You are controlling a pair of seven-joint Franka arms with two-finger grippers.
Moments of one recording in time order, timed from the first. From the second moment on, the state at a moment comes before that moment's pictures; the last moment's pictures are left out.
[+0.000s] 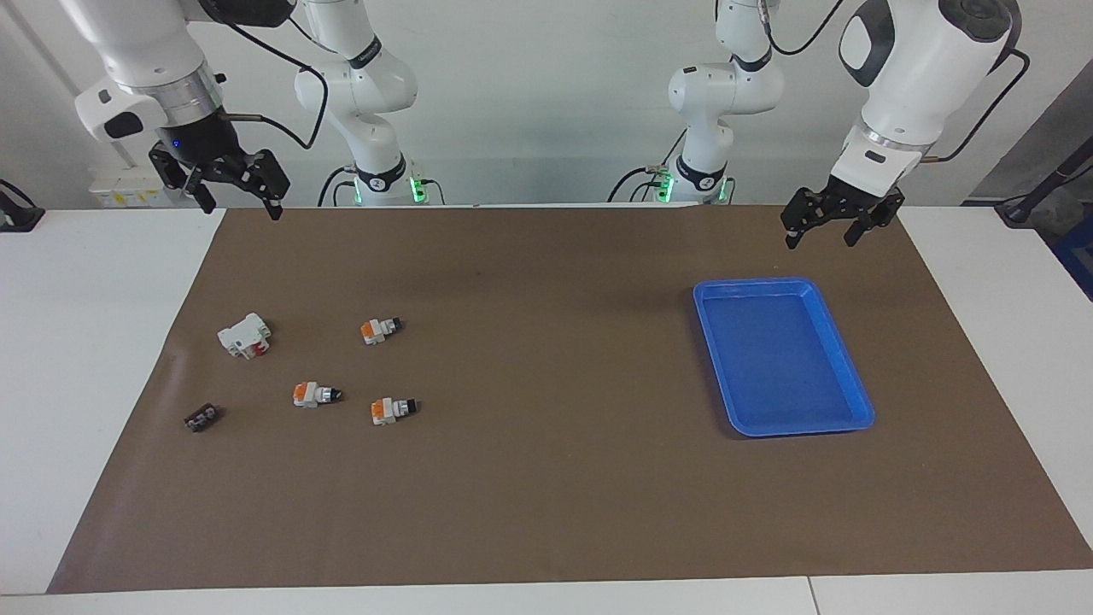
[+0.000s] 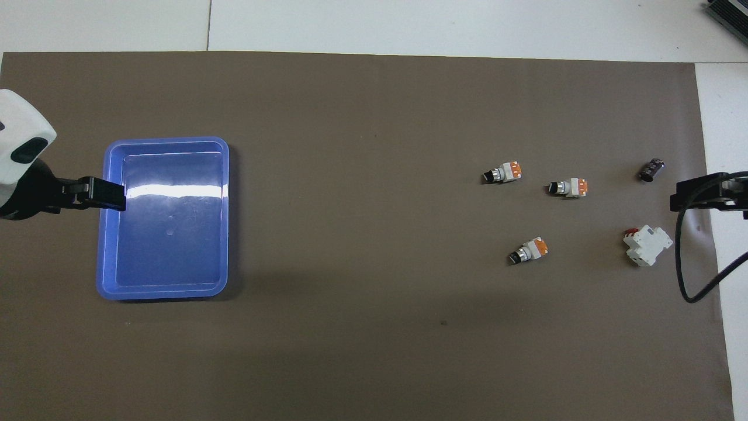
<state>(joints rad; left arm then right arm) -0.03 -0.08 -0.06 -1.76 -0.01 1.69 -0.06 0.08 -0.08 -0.11 -1.61 -0.04 1.53 0.10</state>
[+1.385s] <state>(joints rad) -0.03 -0.08 -0.06 -1.76 -0.01 1.69 -0.06 0.14 -0.07 -0.10 -2.14 0.04 2.09 0.91</state>
